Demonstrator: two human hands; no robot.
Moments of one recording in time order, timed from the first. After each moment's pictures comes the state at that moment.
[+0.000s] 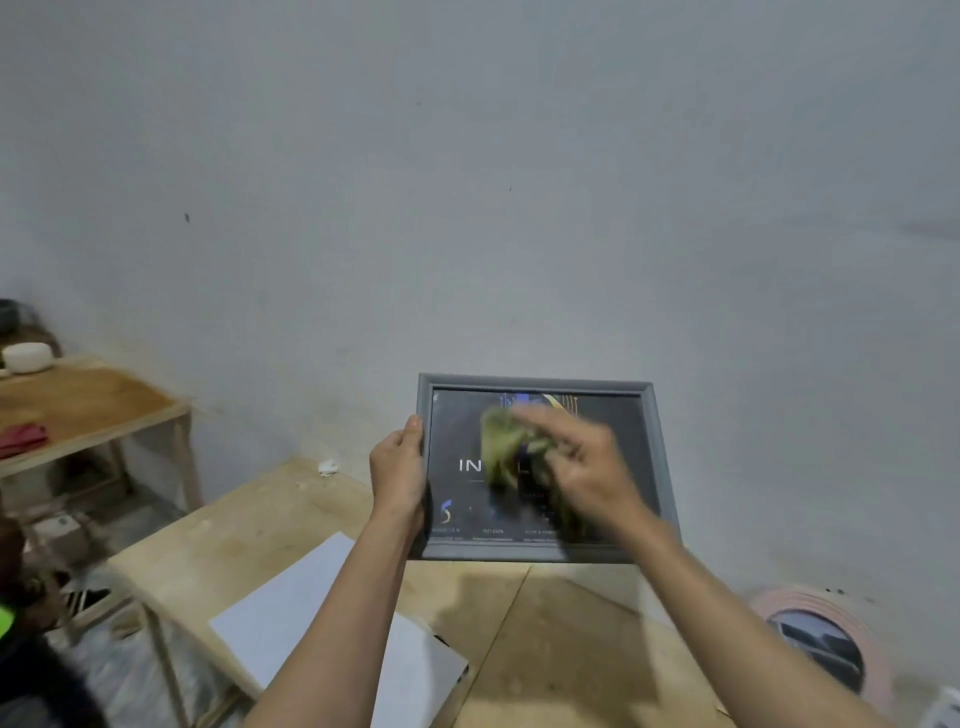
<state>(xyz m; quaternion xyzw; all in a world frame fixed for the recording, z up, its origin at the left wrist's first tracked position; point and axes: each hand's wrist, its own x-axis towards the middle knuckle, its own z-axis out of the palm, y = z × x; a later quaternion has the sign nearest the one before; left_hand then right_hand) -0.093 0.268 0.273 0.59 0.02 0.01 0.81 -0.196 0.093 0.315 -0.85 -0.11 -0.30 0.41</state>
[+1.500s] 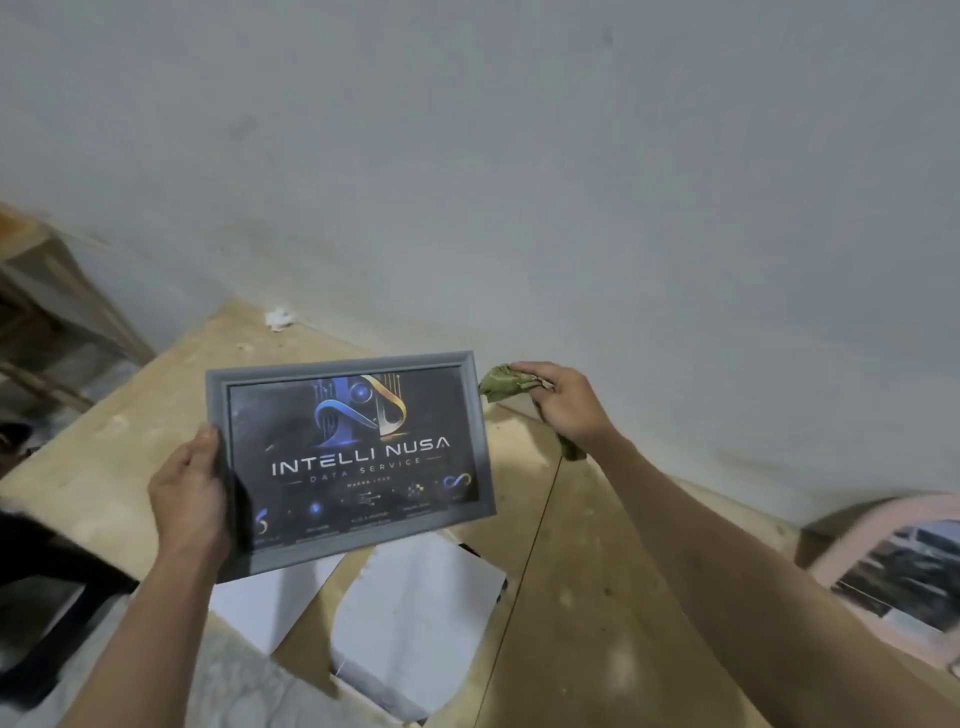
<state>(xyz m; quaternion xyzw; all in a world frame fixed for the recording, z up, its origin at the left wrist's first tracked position) 0.115 0.397 0.077 0.70 0.18 0.06 0.69 0.061 0.026 0.071 -0.87 0.15 -0.07 0.46</state>
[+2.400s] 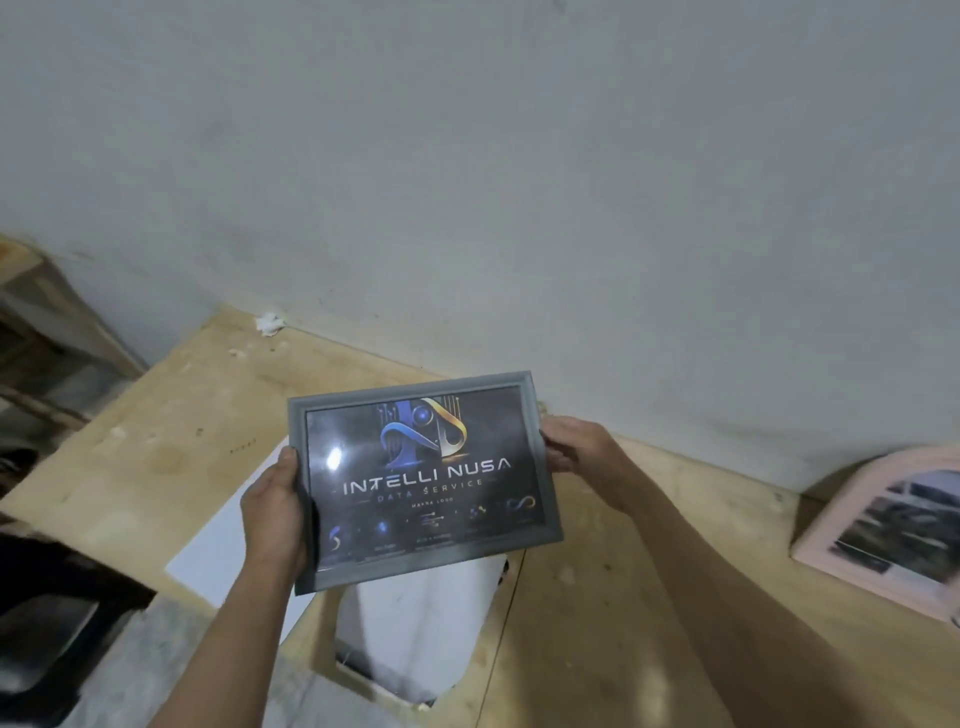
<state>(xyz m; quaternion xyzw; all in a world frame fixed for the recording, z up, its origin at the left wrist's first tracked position) 0.087 0.341 0.030 0.65 0.22 -0.07 0.72 -0.022 0.027 0.052 -0.70 0.19 0.05 0.69</state>
